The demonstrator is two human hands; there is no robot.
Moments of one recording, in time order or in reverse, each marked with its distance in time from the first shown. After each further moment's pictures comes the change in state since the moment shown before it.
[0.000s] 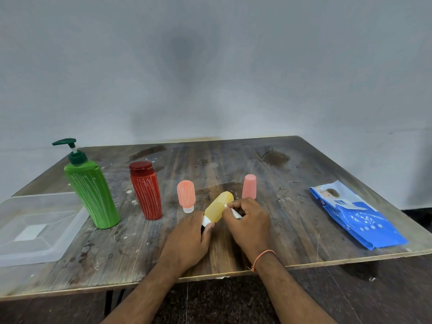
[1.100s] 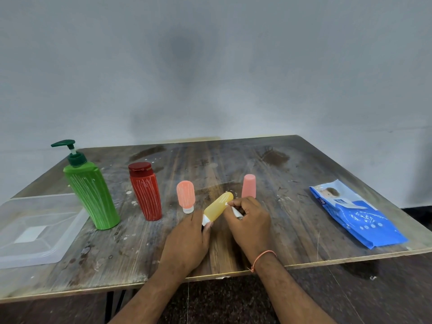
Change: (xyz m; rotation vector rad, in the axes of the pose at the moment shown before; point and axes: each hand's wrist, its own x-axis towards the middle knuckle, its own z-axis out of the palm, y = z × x) left_hand -0.004 0.004 0.003 0.088 0.069 -0.035; right_hand 0.000 0.001 0.002 -0.020 0.044 -0.045
